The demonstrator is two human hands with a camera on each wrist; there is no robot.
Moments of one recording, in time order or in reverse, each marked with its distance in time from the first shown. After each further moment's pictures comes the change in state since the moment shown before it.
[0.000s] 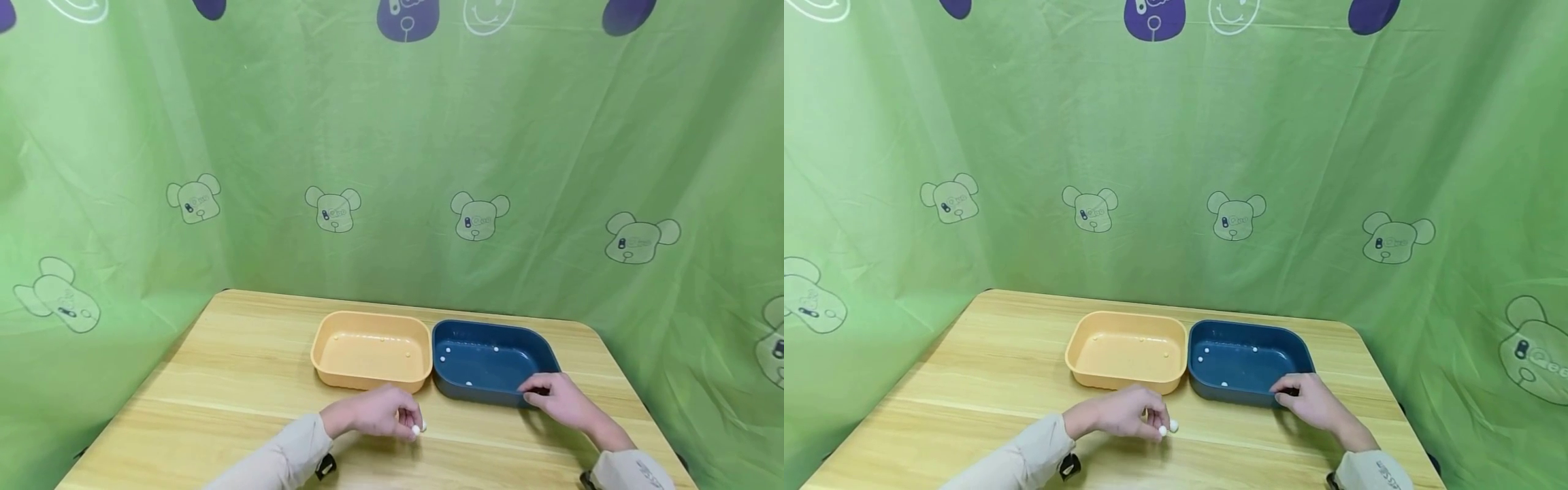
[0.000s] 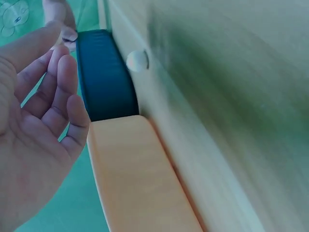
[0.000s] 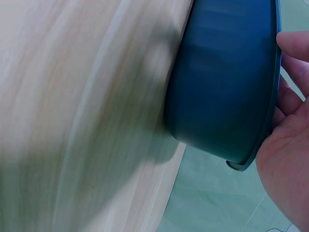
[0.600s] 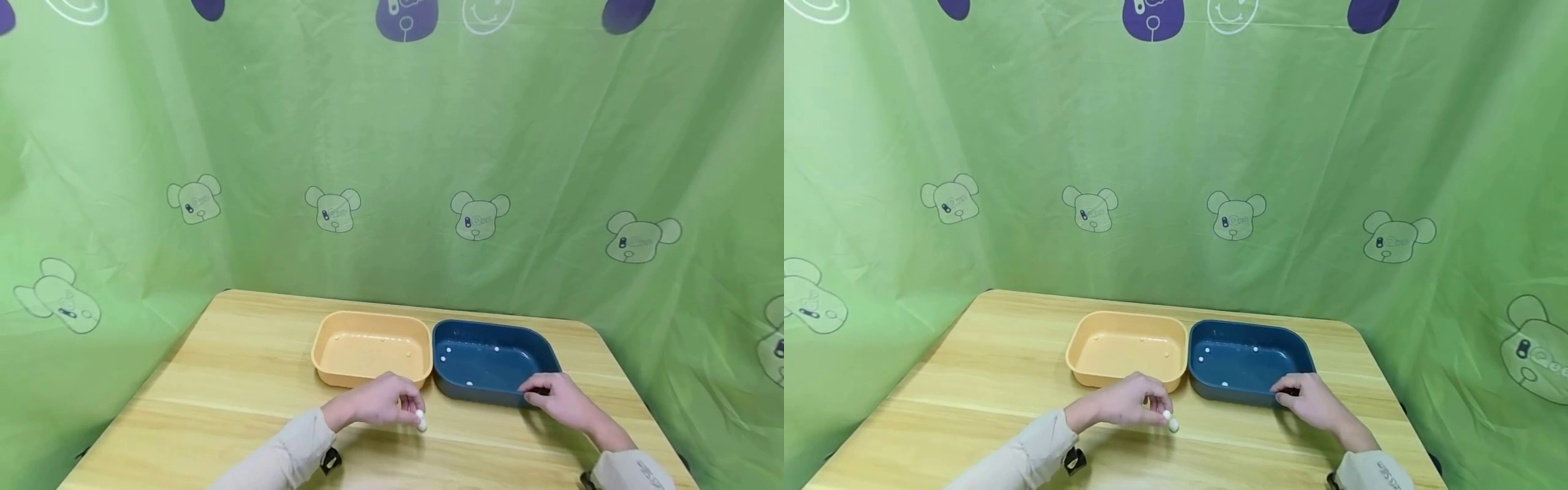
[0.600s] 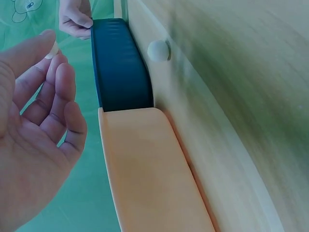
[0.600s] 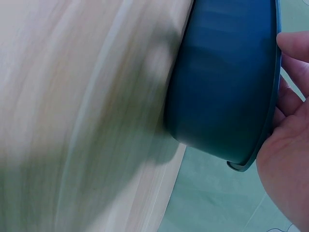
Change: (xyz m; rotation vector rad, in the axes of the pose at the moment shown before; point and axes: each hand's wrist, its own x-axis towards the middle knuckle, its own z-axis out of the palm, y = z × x) left_hand 0.005 0.003 -0.012 -0.035 0.105 -0.035; right_hand 0.000 0.002 0.001 0.009 -0.006 0.008
